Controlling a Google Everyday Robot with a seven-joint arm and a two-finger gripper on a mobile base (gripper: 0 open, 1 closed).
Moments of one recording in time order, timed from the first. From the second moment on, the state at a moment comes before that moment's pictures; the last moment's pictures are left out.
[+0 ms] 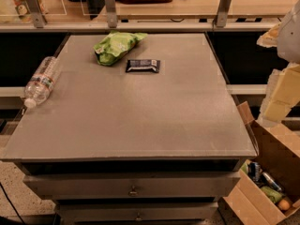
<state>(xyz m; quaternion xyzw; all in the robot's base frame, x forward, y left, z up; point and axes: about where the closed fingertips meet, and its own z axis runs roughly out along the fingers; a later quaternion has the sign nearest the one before) 0.438 -0.216 0.977 -0.60 0.78 -0.04 0.16</state>
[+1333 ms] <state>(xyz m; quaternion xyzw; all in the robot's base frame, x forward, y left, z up) 0.526 -0.079 0.908 -0.80 0.58 -0.12 0.08</state>
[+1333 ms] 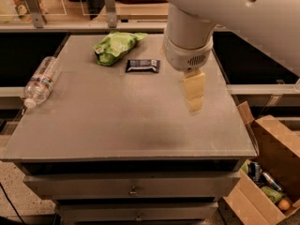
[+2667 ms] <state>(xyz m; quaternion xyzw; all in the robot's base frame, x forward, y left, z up) 0.570 0.017 0.917 -0.90 0.40 -0.10 0.14</state>
